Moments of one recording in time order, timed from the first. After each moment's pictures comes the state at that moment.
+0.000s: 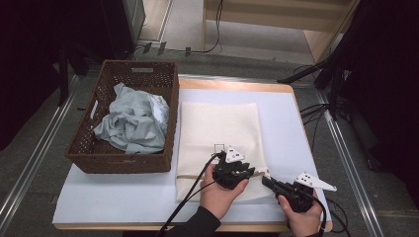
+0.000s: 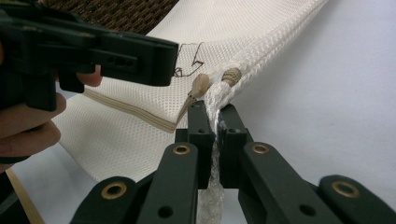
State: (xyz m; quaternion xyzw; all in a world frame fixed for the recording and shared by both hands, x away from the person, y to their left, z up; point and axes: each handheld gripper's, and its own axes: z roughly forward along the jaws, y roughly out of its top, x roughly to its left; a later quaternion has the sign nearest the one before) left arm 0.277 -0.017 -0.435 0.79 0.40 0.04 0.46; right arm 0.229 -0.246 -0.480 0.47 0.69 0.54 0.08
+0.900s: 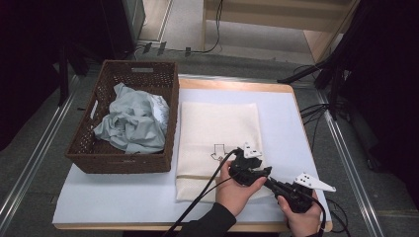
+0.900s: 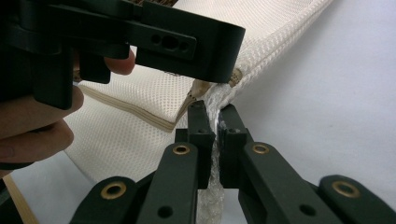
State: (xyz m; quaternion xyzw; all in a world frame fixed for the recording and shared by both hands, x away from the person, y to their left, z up) left arm 0.284 -0.053 -0.430 0.79 0.40 0.02 0.46; right arm 0.229 -0.244 -0.481 0.47 0.69 0.54 0.09
